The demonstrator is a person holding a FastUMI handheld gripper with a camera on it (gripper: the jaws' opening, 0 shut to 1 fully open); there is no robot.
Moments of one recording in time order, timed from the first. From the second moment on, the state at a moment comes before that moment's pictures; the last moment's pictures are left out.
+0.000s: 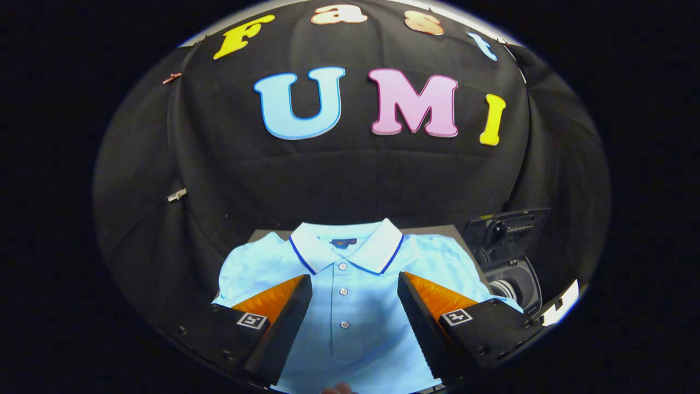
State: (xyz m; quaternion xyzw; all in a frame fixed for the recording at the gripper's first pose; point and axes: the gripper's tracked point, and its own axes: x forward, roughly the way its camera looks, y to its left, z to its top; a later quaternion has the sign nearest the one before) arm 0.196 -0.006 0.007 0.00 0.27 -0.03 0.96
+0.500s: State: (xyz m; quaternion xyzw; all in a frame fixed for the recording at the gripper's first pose) arm 0.205 -0.005 -0.047 -0.02 0.41 -0.03 0.91
